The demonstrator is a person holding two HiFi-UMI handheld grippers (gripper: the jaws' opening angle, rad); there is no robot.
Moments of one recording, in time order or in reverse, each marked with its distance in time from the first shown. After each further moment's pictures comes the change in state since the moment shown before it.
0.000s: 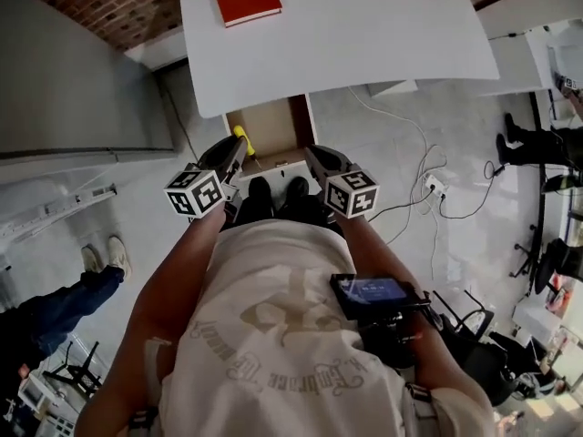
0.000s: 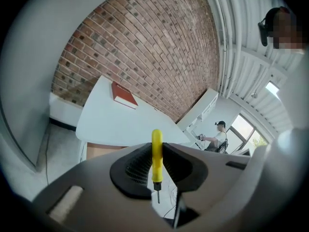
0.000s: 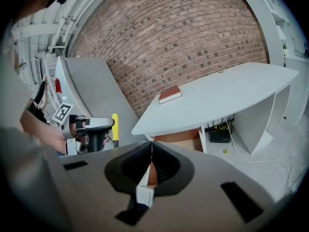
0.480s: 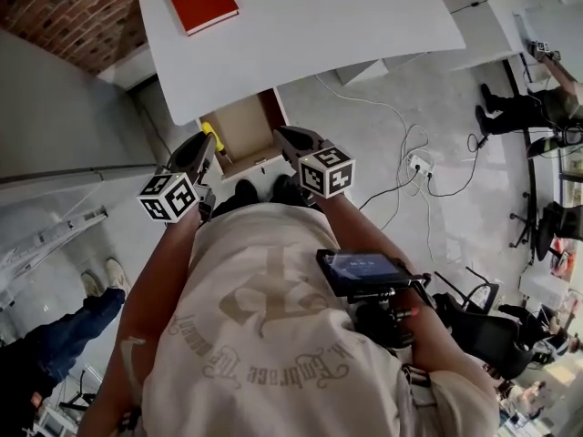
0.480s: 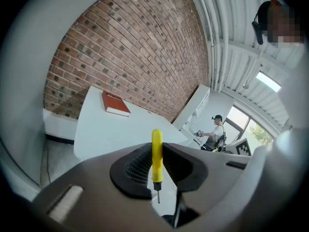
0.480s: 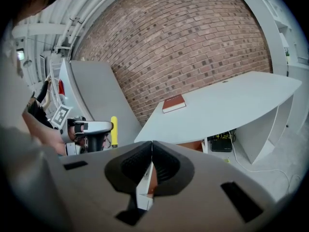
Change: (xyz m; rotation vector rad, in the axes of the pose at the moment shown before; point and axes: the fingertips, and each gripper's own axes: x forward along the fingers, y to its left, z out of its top) left arm -0.010 -0.026 0.015 0.133 -0.004 -0.037; right arm -0.014 0.013 0.029 -0.037 -0.061 0.010
